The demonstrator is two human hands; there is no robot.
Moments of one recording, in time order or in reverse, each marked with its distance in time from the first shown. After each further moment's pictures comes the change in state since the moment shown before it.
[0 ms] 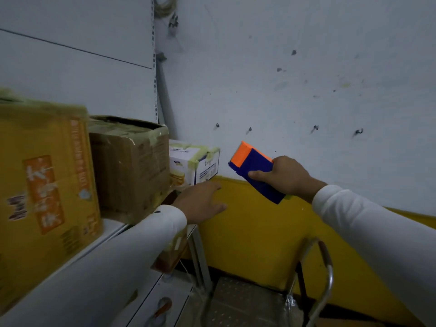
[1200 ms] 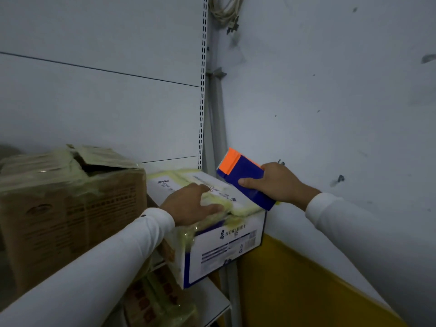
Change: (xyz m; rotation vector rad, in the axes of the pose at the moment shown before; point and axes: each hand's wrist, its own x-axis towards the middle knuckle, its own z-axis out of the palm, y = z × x) left_hand 0.282 -0.144 0.008 0.167 0.191 -0.606; right_hand 0.436 0.033 0.115 0.321 -0.229 -0.559
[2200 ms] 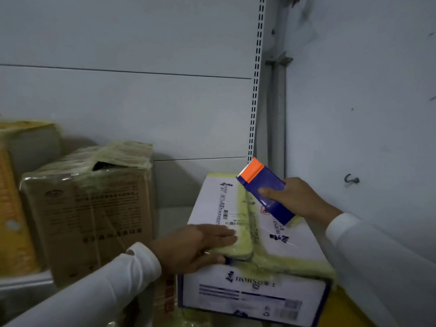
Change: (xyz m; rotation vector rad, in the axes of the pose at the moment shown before) left_hand -0.019 0.015 0.044 0.132 -0.098 0.207; right_hand 0.125 0.088 0.056 0.401 -0.268 -0.191
